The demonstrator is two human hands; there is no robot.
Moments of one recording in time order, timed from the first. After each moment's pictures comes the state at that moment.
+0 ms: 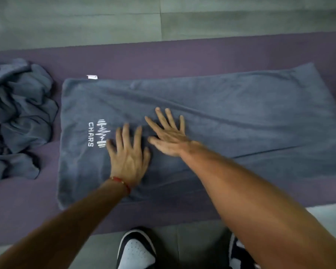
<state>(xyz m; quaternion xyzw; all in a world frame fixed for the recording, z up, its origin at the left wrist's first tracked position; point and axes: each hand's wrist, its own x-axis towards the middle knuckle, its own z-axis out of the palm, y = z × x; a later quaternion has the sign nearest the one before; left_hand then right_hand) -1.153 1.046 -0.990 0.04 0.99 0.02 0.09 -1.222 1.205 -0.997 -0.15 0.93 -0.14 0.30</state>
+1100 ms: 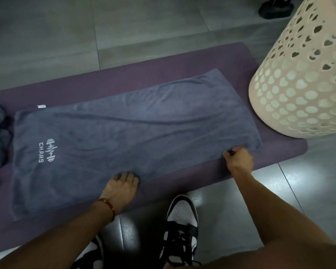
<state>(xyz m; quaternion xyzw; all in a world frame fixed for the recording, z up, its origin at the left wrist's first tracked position) -1.052 1.184 -0.955 0.38 0.91 -0.11 0.14 -1.029 1.572 -0.960 0.46 0.84 -0.27 0.08</state>
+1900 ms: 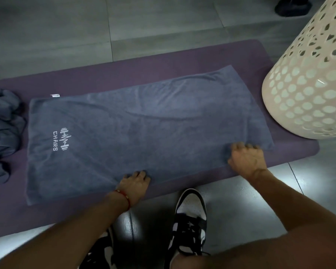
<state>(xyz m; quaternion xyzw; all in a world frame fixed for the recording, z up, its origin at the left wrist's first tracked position) -1.039 1.180 -0.956 0.34 0.89 -0.09 0.30 -1.023 1.551 -0.925 0.09 0.95 0.17 0.24</state>
